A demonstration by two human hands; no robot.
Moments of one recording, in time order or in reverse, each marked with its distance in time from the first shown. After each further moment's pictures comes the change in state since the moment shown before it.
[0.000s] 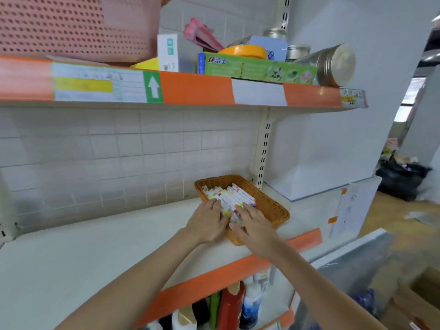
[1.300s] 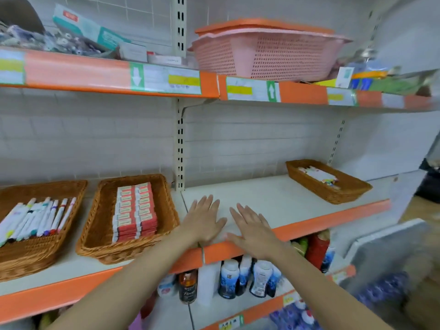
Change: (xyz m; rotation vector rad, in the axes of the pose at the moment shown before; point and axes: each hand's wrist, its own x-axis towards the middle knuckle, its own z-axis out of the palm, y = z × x) left_hand -0.340 -0.252 -0.117 0.120 -0.108 -0.116; right_hand -0.114 -0.399 0.101 -0.133 -0.226 -0.088
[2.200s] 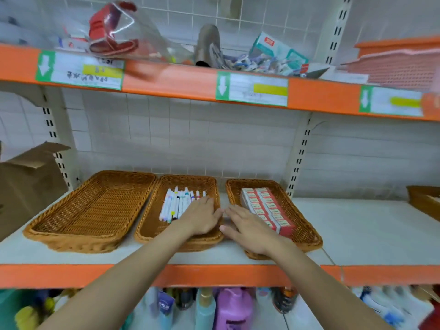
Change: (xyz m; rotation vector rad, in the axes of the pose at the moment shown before) left_hand -0.152 -0.273 -0.054 -0.132 0.061 -0.317; right_hand 0.086 -0.301 0.021 0.020 -0.018 -0.404
